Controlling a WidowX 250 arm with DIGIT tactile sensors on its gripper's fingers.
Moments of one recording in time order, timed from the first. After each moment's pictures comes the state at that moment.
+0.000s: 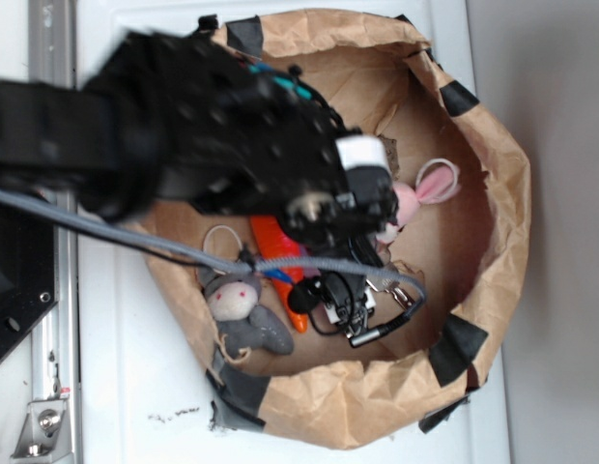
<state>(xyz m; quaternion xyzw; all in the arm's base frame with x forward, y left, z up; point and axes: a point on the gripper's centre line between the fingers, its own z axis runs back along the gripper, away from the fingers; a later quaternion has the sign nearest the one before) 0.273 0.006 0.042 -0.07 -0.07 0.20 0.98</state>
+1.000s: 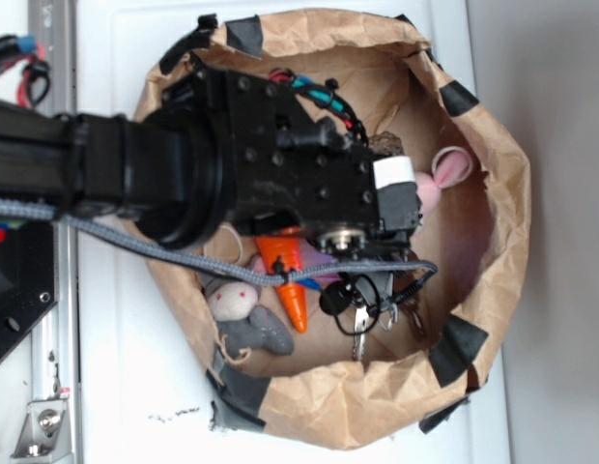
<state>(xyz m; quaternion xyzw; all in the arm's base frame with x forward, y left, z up) 0.289 0.003 0.035 -0.04 -0.08 0.23 0.97</state>
